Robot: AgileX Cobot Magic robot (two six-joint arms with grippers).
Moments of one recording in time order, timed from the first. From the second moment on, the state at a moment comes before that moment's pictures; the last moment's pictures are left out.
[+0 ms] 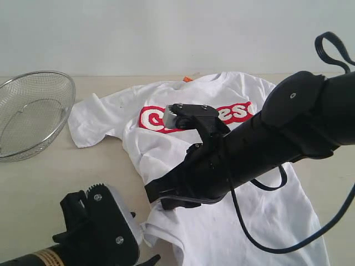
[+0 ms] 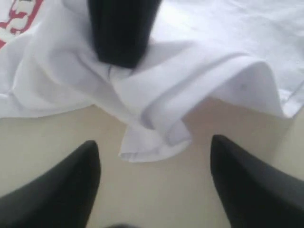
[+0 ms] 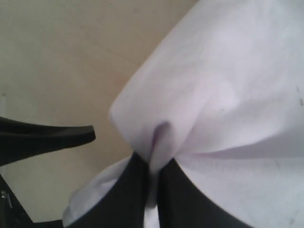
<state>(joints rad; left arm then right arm) -1.19 1.54 -0.34 -0.91 -0.52 0.85 0.54 1.64 -0.85 0.99 0.50 -0.67</state>
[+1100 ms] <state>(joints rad) -1.10 1.79 -0.44 -0.72 -0.65 0.81 0.54 1.64 -0.85 0.99 0.50 -0.67</state>
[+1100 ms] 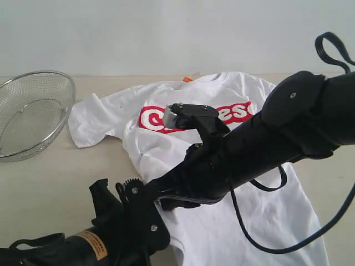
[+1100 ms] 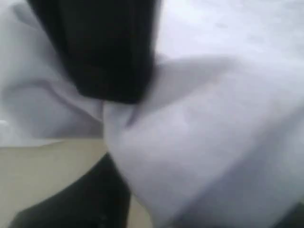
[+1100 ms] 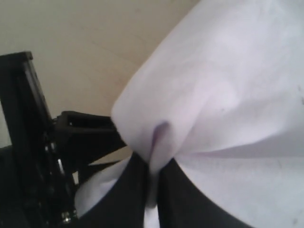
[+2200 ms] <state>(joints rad) -1.08 1.80 -0.44 -0.69 -0.48 0.86 0.41 1.38 -0.84 0.35 0.86 -0.06</state>
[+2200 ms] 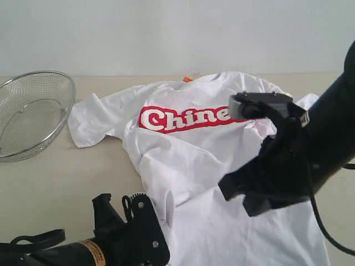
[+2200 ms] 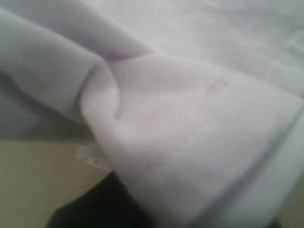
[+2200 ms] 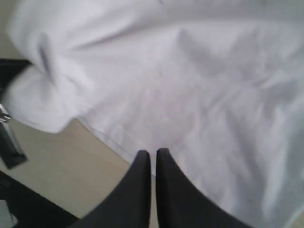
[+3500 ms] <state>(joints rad) -1.00 1.50 -0.39 -1.66 -0.34 1.70 0.34 1.67 -0.62 0.12 0.77 0.09</state>
